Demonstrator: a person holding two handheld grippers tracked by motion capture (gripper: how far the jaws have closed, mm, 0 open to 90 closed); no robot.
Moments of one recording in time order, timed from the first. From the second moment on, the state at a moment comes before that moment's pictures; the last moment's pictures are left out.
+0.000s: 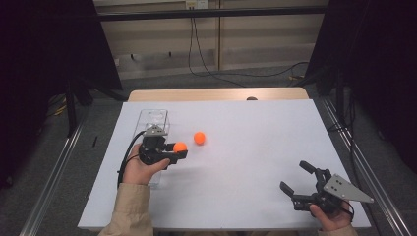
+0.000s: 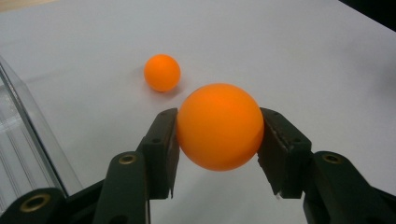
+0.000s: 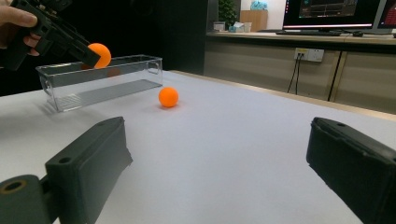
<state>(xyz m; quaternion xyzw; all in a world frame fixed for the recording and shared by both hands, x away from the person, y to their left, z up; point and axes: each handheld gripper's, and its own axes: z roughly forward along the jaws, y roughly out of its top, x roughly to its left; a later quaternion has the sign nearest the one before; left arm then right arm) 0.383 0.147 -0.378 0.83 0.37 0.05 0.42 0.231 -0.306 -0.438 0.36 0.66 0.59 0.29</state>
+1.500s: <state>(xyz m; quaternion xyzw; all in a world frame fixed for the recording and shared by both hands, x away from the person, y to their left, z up) 0.384 0.179 -0.372 0.81 0.40 0.08 0.42 0.231 -0.306 -0.438 0.36 0.66 0.59 0.29</state>
